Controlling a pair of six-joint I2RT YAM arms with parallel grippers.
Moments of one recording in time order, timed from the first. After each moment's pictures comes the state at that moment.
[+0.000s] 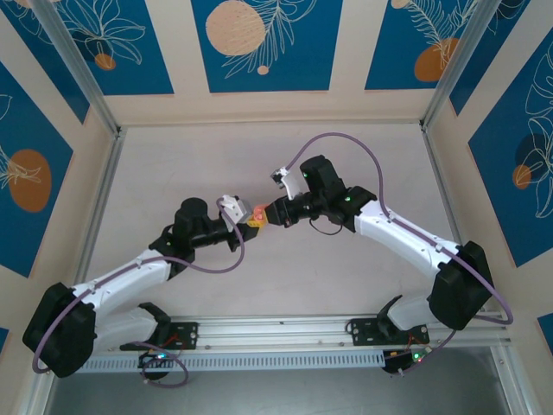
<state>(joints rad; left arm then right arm) -0.61 1.11 0.54 0.27 0.51 0.16 0.68 1.40 1.11 -0.41 -0.58 0.32</state>
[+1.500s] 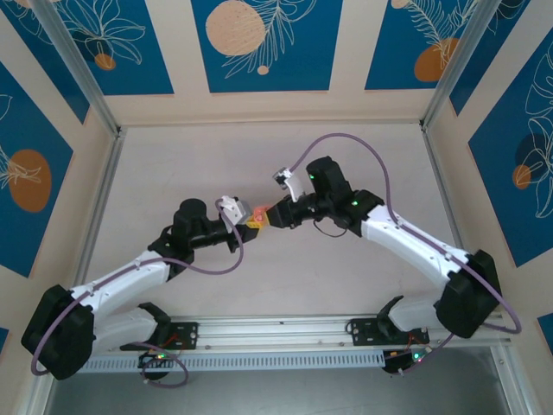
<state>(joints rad) -0.61 1.10 0.53 0.29 0.54 0.15 0.67 1.30 1.07 -0.38 -0.61 0.23</state>
